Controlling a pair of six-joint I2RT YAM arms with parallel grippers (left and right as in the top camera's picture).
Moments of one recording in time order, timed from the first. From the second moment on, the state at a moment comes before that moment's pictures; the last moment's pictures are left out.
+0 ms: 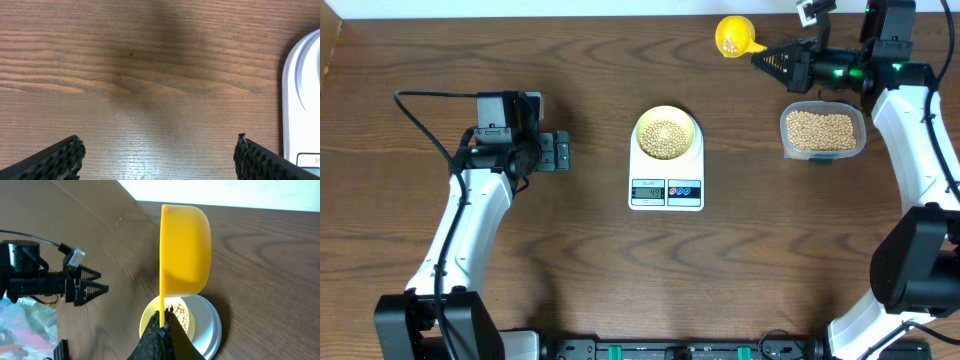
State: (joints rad) left arm 0.02 1.50 1.04 -0.55 0.08 0.01; right arm -0.06 1.85 1.58 -0.50 -1.09 -0.04
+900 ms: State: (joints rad) left arm 0.02 1.50 1.04 -0.55 0.08 0.01; right arm -0.06 1.85 1.58 -0.47 -1.01 -0.03
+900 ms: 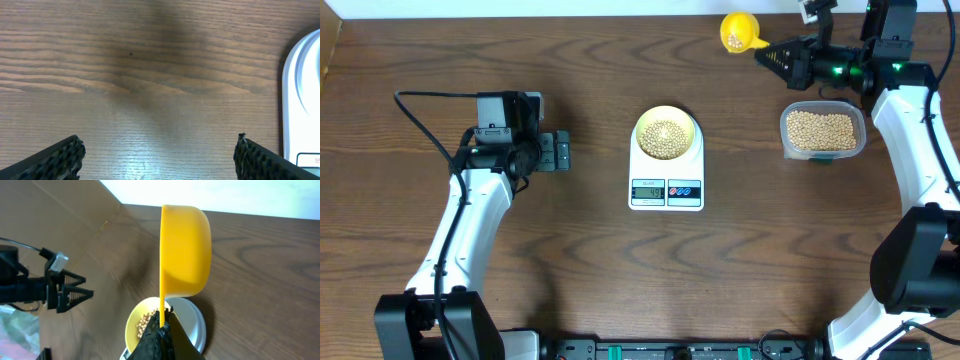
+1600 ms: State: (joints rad) left arm 0.02 1.50 1.04 -0.55 0.08 0.01; right arm -0.07 1.85 1.58 -0.46 -0.99 0.02
